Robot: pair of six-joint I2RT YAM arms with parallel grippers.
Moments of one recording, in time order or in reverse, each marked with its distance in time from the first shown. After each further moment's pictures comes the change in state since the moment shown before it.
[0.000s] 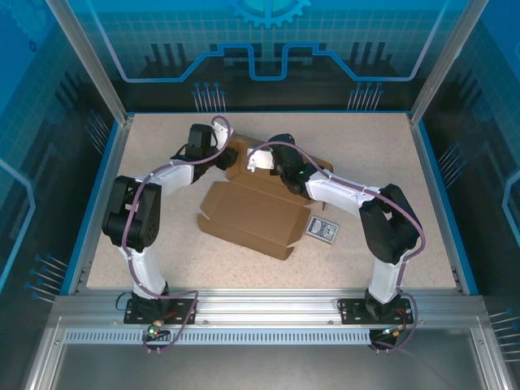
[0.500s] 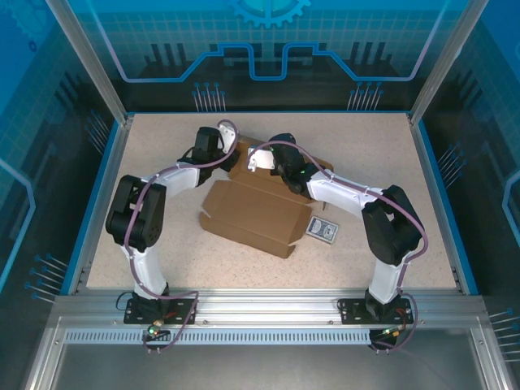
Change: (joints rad) left arm -0.047 0.020 -0.006 0.042 -0.124 -0.002; right arm 0.000 -0.018 0.000 -0.030 -0.008 0.023
